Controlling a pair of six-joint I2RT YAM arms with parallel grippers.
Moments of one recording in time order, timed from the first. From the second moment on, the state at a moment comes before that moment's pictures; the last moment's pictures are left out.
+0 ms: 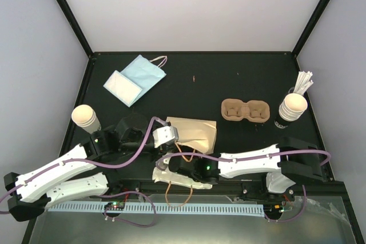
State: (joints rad) left arm -1.02 0.80 0.87 -0.63 0.31 0.10; right arm 1.47 1.52 0.83 -0.16 0.80 -0.58
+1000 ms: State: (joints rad) left arm -1.02 0.83 0.90 -0.61 0.28 -0.09; right arm 1.45 1.59 0.95 -0.32 0.82 -0.61
